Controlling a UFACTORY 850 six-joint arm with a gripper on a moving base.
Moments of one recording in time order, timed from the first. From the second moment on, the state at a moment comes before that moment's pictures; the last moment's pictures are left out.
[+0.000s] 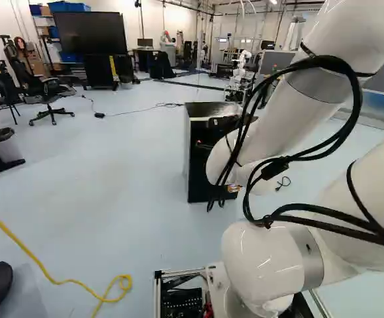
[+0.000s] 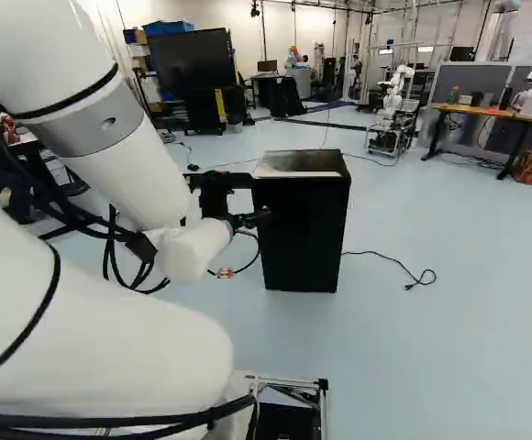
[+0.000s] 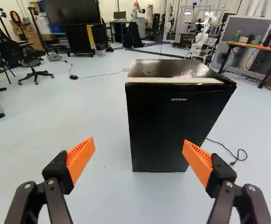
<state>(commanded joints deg) 0.0 16.0 -5.0 0.0 50.0 0.0</state>
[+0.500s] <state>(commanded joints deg) 0.0 16.0 -5.0 0.0 50.0 0.0</state>
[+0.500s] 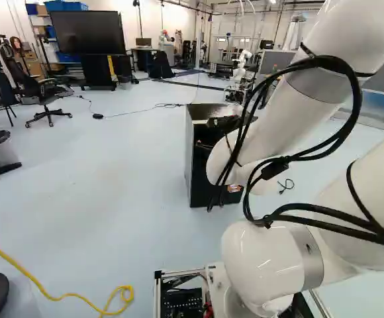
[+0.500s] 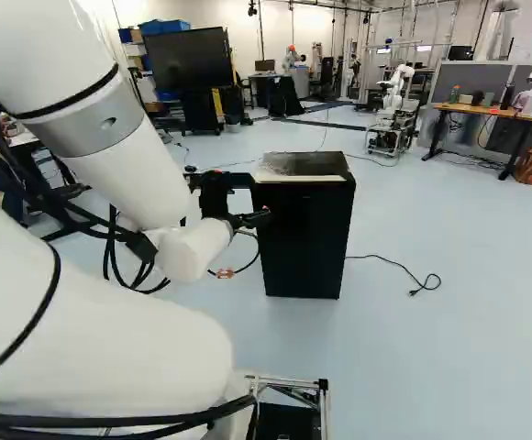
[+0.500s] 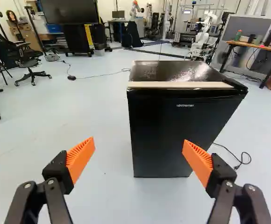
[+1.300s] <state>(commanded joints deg) 0.0 16.0 -5.0 0.0 50.0 0.0</state>
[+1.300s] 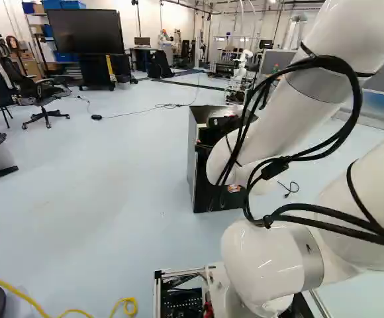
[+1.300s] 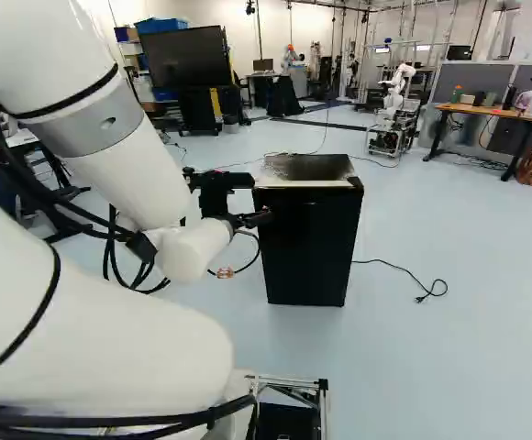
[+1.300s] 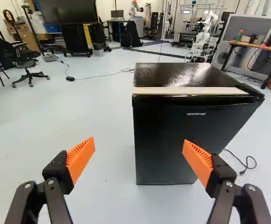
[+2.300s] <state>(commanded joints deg) 6.1 10.5 -9.8 6.2 51.9 0.0</state>
